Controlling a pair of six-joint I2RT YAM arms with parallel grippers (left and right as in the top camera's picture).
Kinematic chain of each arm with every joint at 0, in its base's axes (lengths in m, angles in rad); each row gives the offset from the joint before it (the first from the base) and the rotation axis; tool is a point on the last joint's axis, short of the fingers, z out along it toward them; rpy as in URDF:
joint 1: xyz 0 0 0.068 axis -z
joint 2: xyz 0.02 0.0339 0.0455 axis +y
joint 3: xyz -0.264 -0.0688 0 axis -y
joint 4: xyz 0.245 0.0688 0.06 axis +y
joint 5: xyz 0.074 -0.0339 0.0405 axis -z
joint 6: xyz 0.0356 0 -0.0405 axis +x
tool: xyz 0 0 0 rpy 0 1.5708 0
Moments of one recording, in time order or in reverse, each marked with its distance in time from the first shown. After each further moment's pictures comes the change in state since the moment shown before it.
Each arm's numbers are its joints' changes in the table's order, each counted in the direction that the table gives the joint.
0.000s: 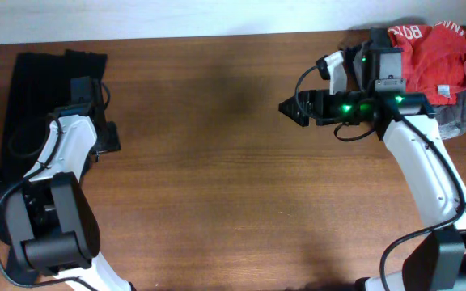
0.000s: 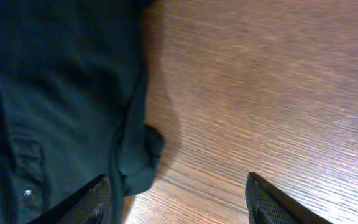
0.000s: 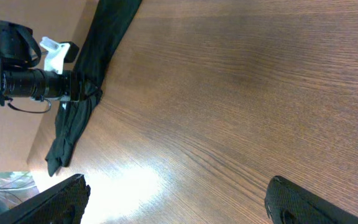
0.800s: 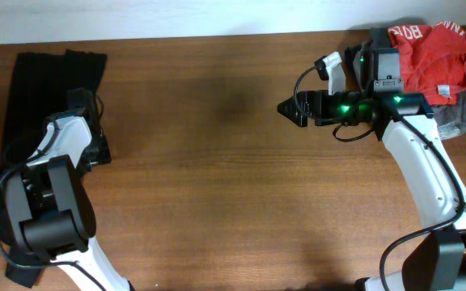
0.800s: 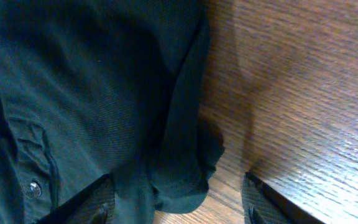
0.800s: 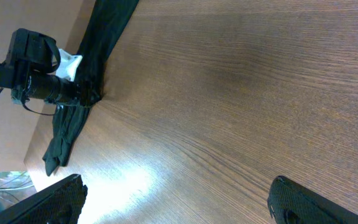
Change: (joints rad) left arm -0.062 0.117 0.001 0.018 -0.093 -0.006; right arm -0.008 0.000 0.000 0.003 0.012 -0.001
